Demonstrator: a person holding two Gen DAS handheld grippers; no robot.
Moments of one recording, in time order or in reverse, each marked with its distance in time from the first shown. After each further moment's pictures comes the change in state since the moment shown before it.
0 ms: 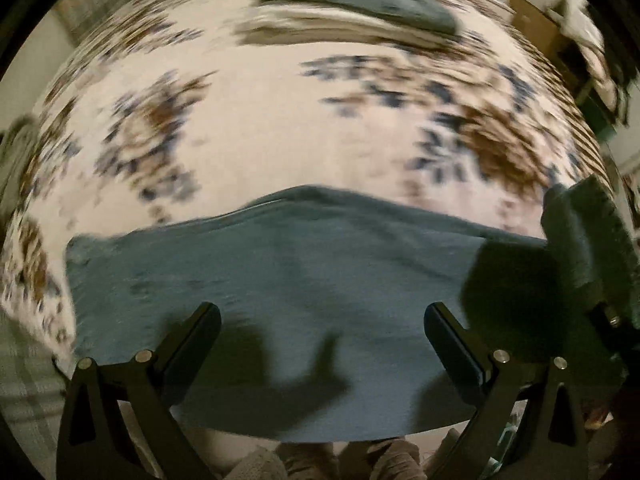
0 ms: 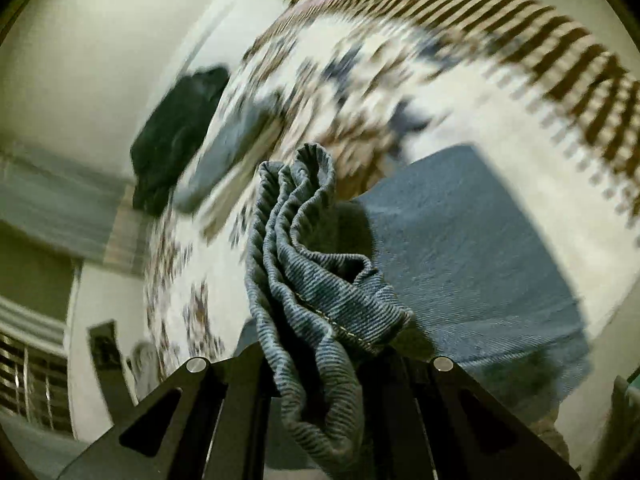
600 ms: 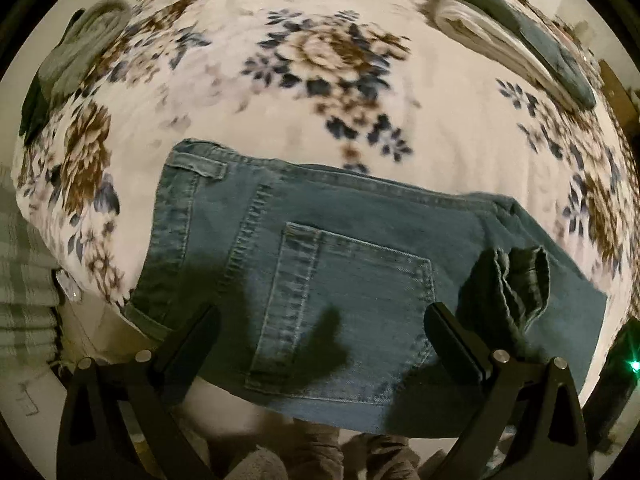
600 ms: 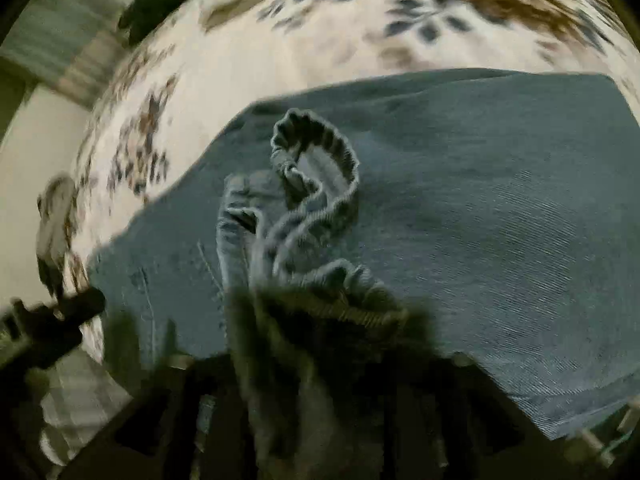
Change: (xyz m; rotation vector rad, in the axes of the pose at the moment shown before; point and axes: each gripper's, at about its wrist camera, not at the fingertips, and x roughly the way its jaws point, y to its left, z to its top) left arm 0.011 0.151 -0.032 -0.303 0.047 0.058; right arm 0.168 0.090 -0.135 -0.385 0.383 -0.190
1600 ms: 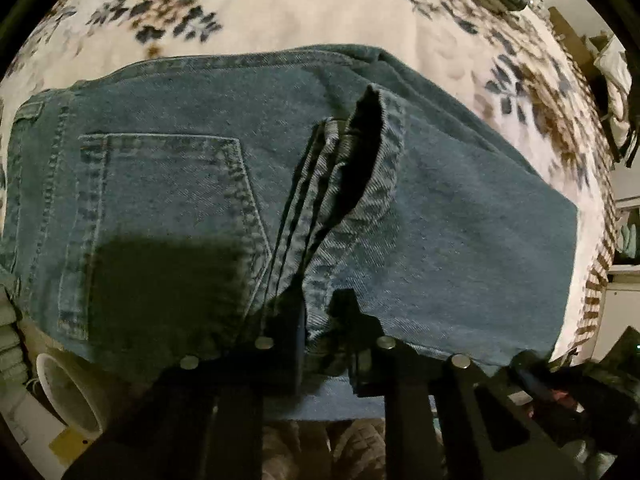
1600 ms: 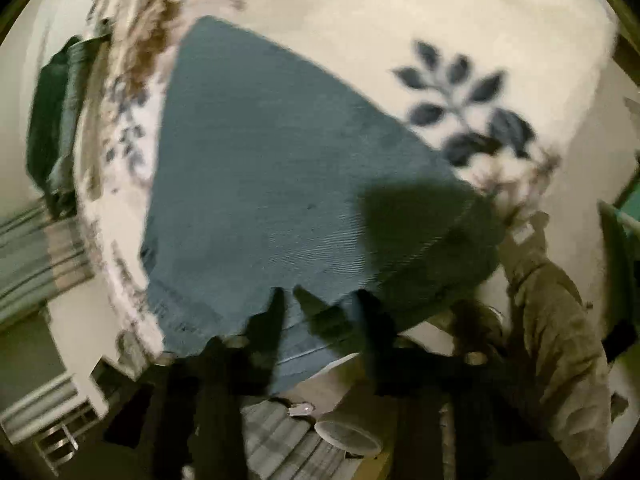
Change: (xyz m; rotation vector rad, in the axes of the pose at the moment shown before) left arm 0.049 -0.103 -0.070 0.145 0.146 -0.186; right arm -0.071 -0.213 -0.041 0.857 0.104 0.107
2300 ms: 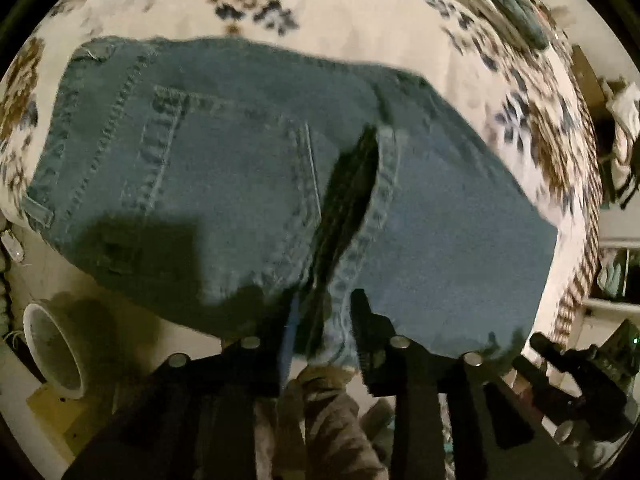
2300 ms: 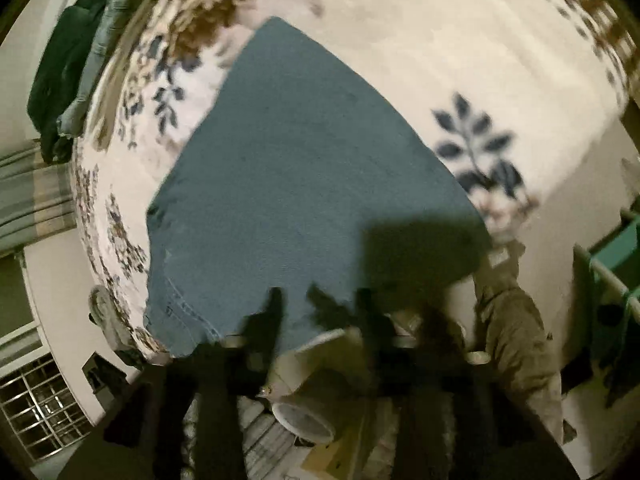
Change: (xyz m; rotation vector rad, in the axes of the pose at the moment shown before) left arm -0.038 0.031 -0.019 -0.151 0.026 -0.032; right arm -0.039 0.040 -0.001 -0.229 0.032 -0.054
